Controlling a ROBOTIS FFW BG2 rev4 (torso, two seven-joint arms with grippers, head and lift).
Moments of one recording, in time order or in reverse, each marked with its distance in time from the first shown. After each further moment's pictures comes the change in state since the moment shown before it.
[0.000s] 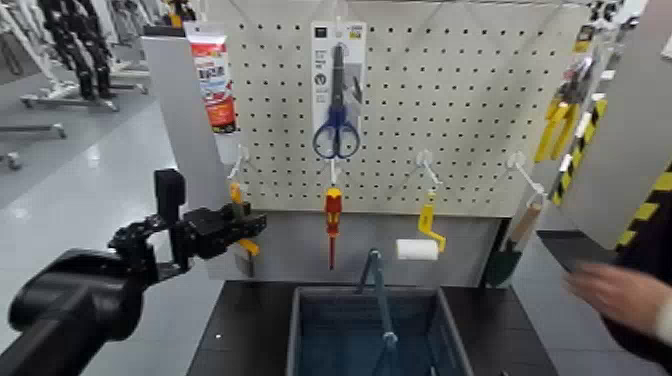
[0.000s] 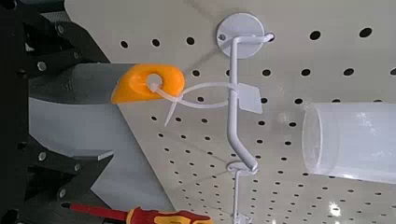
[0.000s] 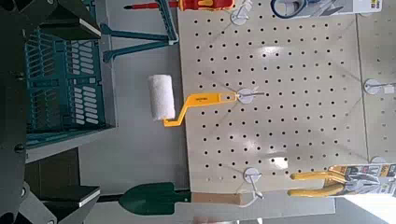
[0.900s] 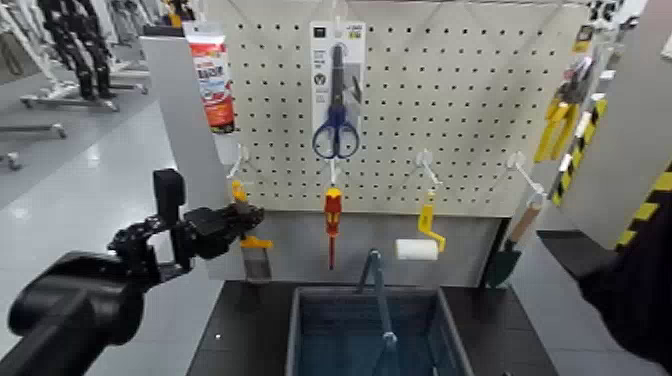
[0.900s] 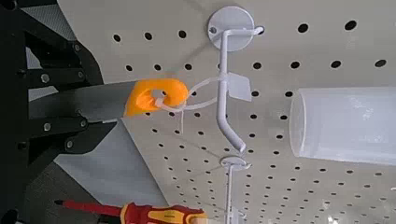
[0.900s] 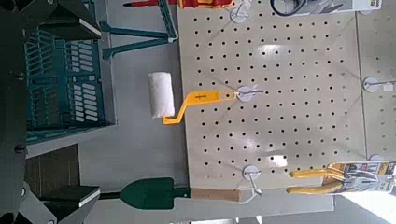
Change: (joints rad) left arm 0.034 -0.003 0.023 -0.061 -0.003 0.004 0.009; right arm 0.004 0.001 -0.006 -0.003 0.000 -0.001 0.000
